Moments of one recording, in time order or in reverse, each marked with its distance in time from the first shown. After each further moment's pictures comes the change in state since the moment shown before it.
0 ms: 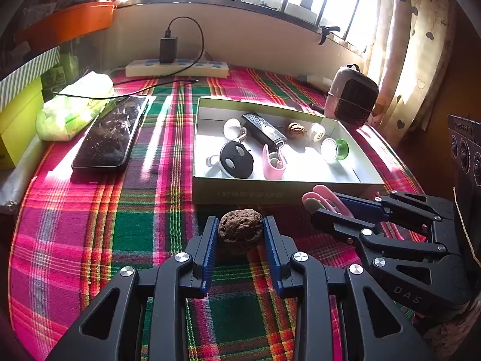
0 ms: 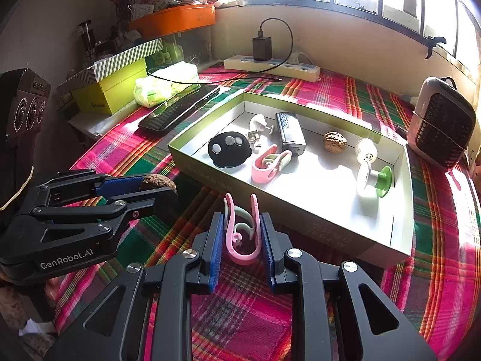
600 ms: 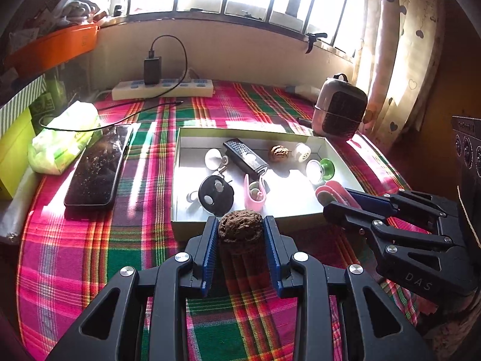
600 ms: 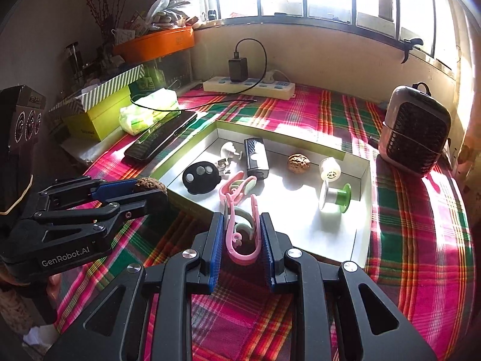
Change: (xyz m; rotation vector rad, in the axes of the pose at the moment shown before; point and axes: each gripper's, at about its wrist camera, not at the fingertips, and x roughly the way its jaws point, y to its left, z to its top) left arm 0.000 -0.022 0.029 0.049 -0.034 -0.017; right arm -0.024 -0.031 0.015 0.066 -0.060 -0.052
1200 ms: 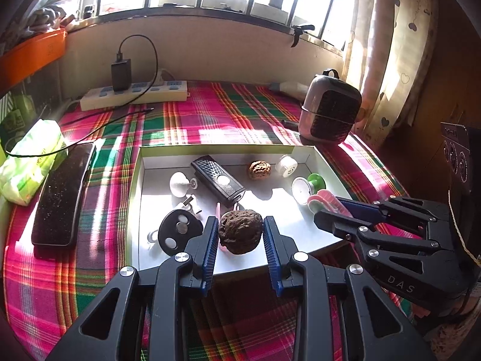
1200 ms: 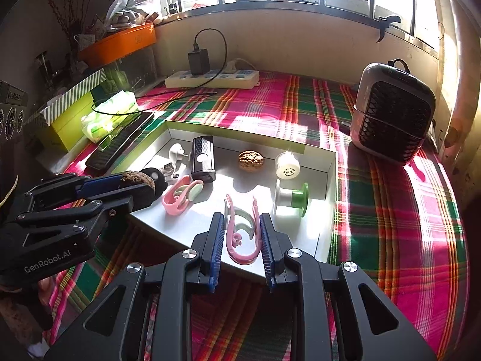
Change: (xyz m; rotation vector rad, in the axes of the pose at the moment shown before) left arm 0.043 -0.020 0.034 0.037 0.028 -0.059; right arm 0.024 -0.046 0.011 0.072 0.072 -0.070
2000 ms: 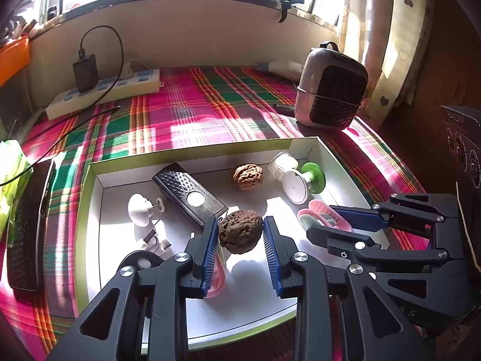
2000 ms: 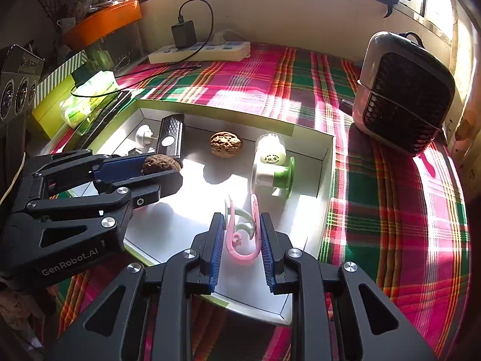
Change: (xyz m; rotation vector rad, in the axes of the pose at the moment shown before) left arm 0.058 -0.015 0.021 0.077 0.078 -0.020; right arm 0.035 -0.023 0.008 -0.011 0.112 -0.008
